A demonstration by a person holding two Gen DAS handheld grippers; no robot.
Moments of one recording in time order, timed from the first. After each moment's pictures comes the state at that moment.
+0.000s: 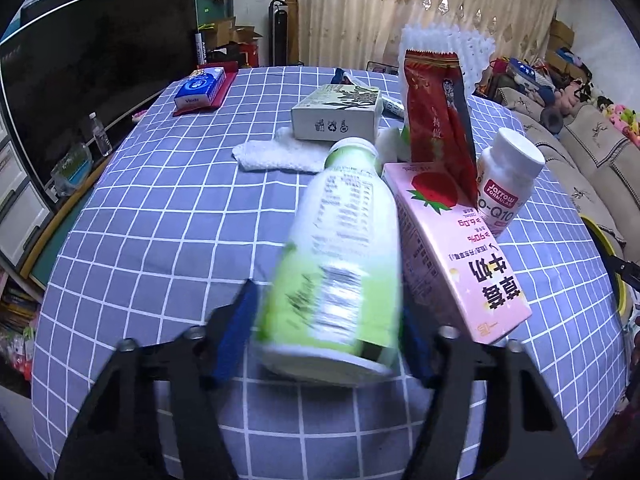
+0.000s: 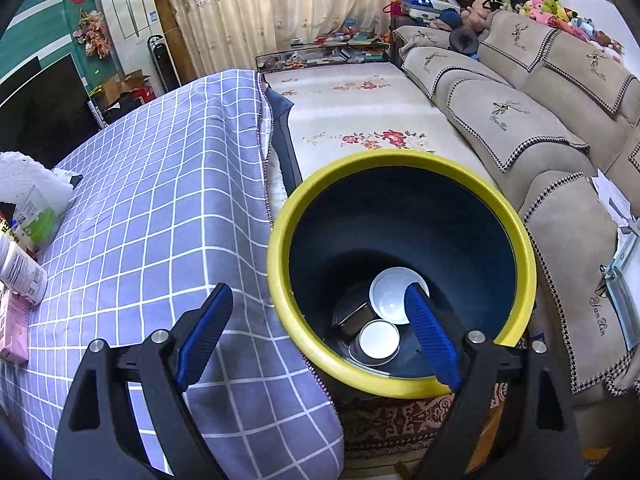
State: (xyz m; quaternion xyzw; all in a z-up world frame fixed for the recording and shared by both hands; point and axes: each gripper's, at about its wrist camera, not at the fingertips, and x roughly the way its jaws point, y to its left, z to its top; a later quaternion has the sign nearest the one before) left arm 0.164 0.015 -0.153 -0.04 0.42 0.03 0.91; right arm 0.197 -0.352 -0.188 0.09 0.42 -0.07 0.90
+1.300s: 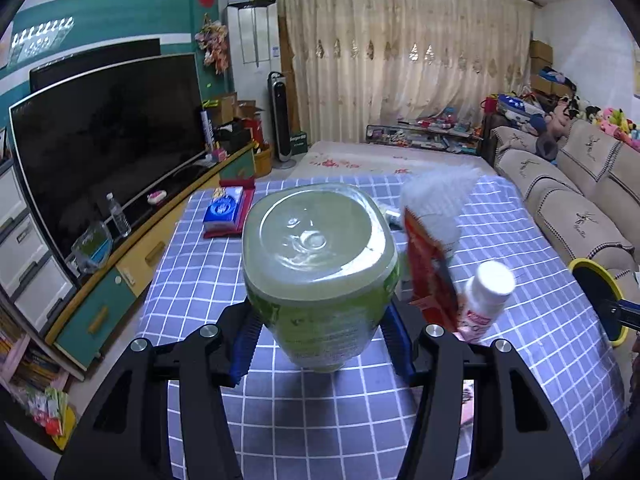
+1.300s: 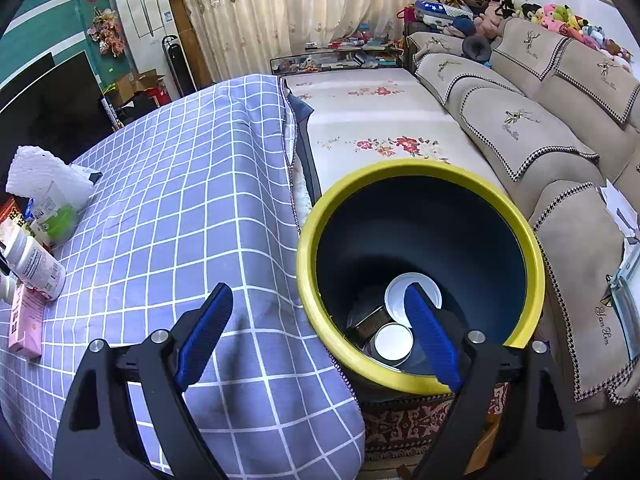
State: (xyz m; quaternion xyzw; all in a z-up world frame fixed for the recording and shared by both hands) left arm 0.172 0.028 -0.053 0.01 0.30 0.04 0.95; right arm 0.195 -0.338 -0.176 0.09 0.41 -0.05 0.90
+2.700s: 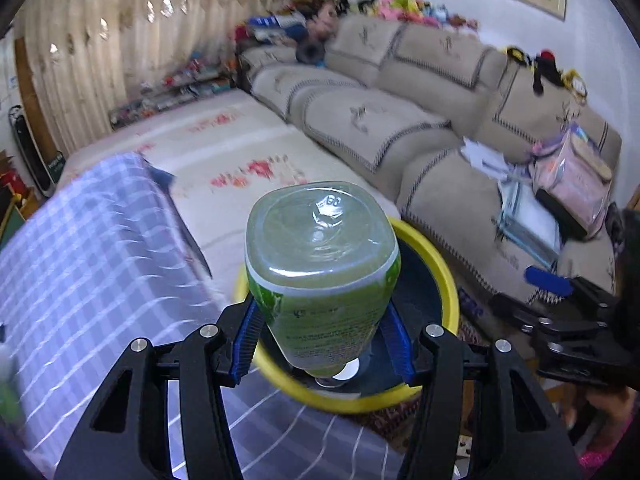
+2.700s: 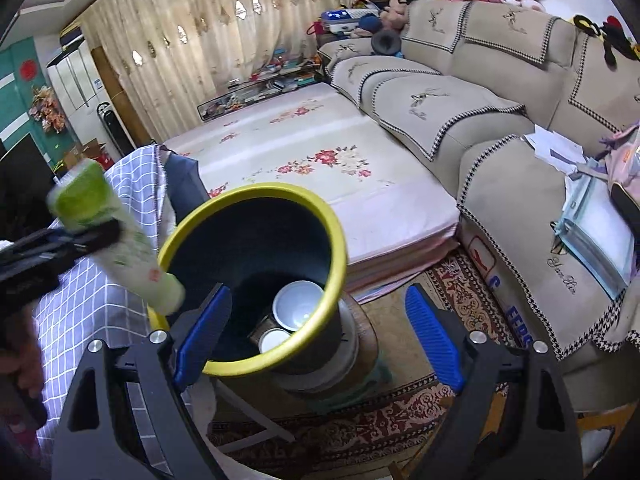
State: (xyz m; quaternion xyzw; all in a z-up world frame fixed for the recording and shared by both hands) left arm 0.261 -0.447 -0.108 0.13 0.40 -0.36 0.83; right arm 0.105 -0.495 -0.169 0.18 0.37 -0.16 0.90
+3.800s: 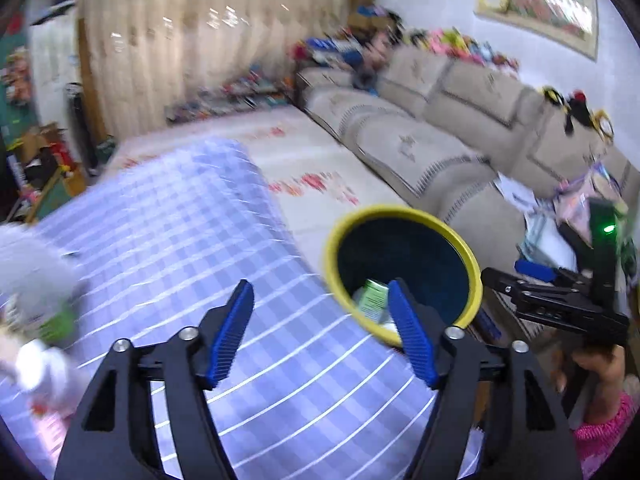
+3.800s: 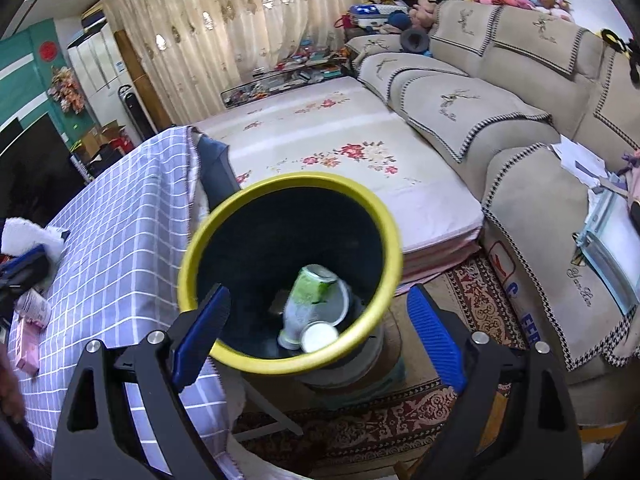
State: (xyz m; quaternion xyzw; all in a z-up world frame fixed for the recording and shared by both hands) left arm 0.197 -0.294 -0.064 0.07 0.35 -0.27 0.89; right arm 0.128 -0.451 -0.163 0.16 0.38 -0.11 0.91
